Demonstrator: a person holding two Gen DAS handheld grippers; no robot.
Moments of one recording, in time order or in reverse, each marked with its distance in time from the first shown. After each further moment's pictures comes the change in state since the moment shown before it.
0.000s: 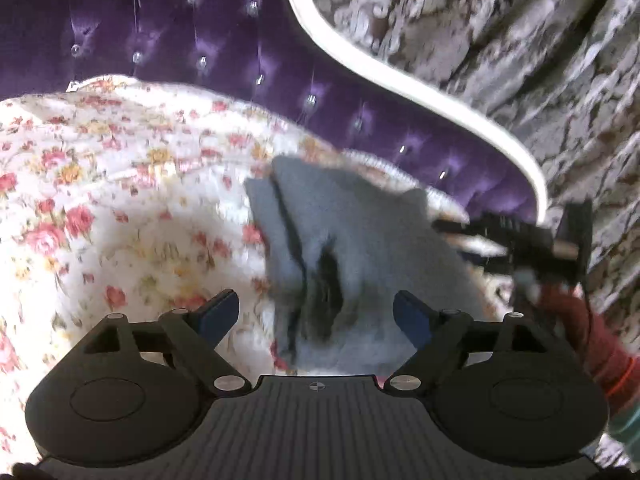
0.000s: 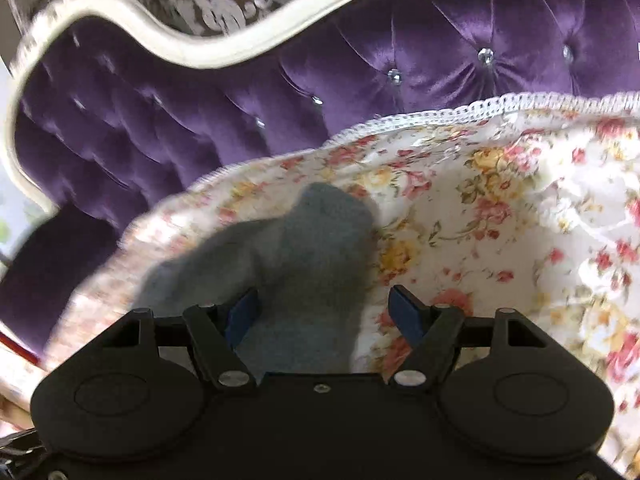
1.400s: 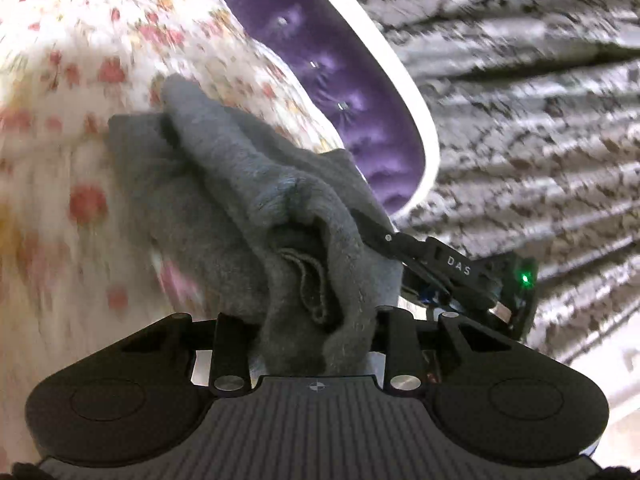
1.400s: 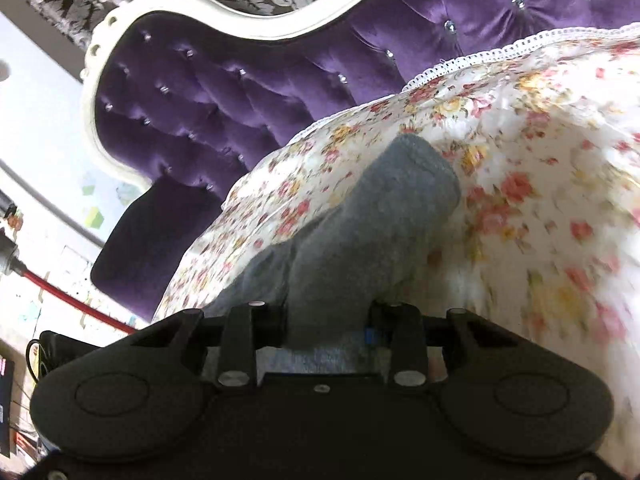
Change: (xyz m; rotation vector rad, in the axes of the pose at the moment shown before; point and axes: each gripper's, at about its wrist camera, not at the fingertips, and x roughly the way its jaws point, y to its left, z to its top) left arm 0.012 -0.038 -0.024 -0.338 0.293 -0.425; right arm -0.068 0.026 -0.042 0.073 0.124 0.227
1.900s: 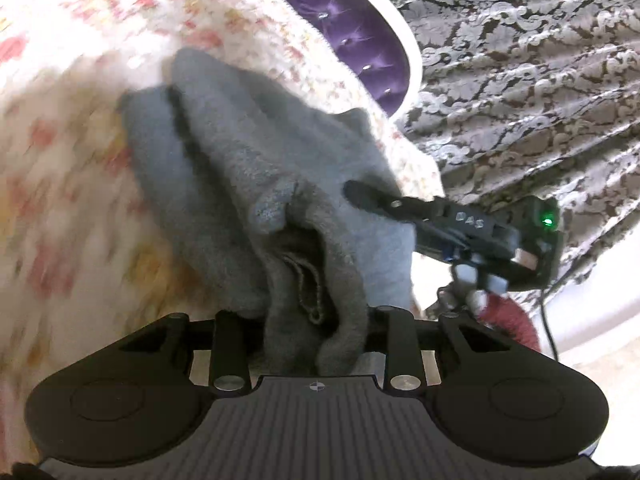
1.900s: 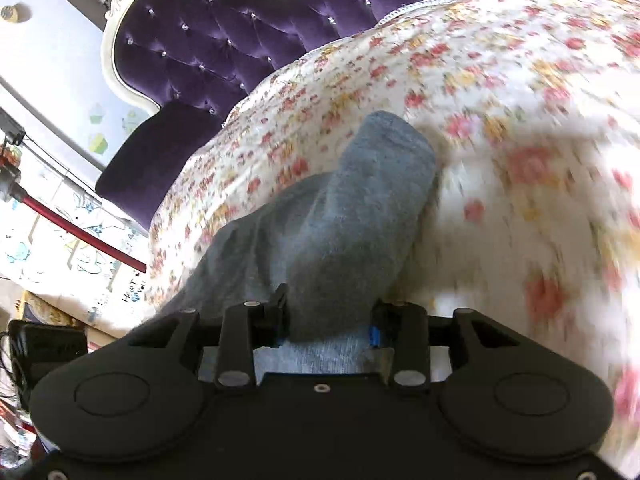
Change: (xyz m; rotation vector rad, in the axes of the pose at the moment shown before) left arm -0.037 -0.011 -0.177 0.117 0.071 0.097; right arm -0.101 0.025 -0.162 -0.022 0.045 -0.098
